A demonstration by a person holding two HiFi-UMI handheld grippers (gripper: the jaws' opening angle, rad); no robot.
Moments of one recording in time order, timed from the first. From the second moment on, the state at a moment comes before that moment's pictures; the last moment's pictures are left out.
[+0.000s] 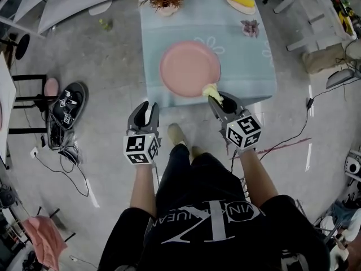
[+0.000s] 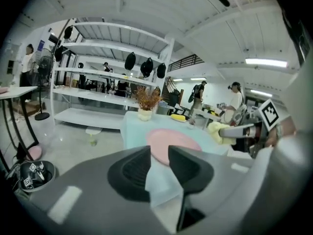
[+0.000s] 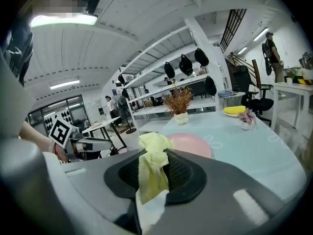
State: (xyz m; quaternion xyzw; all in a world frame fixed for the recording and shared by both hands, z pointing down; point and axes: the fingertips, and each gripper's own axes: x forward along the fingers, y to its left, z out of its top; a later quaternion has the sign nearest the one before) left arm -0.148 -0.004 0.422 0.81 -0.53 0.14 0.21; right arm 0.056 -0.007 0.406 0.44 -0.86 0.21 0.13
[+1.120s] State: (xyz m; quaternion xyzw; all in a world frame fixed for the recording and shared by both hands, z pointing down) left arm -0.119 -0.101 0.526 0.72 -0.55 0.11 0.41; right arm -0.020 -0.121 0.524 0.21 -0.90 0.09 0.36
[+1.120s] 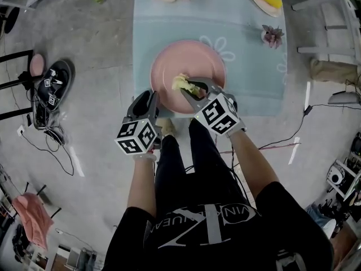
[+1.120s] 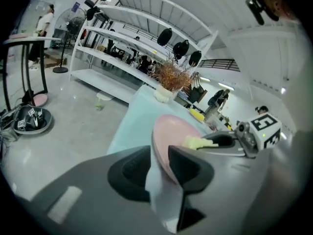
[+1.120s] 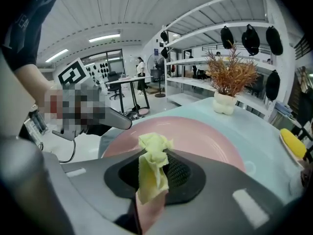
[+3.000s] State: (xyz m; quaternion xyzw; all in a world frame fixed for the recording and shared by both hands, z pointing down) left arm -0.112 -0.107 0.535 0.72 -0.53 0.10 0.43; right arm 0.036 -0.203 0.554 0.24 -0.81 -0.04 0.53
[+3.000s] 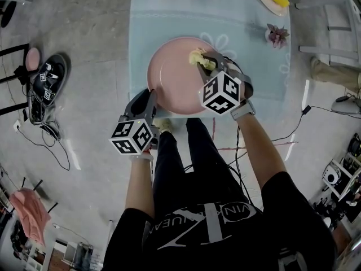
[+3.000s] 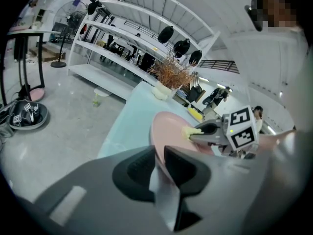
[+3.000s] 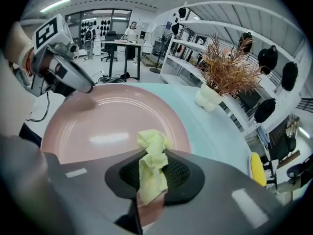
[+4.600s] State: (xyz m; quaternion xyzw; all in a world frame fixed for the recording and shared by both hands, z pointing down) left arm -0.116 -0.107 0.534 0.71 -0.53 0.08 0.46; right arm -0.055 -0.090 0.557 0.11 -0.85 0.03 0.52
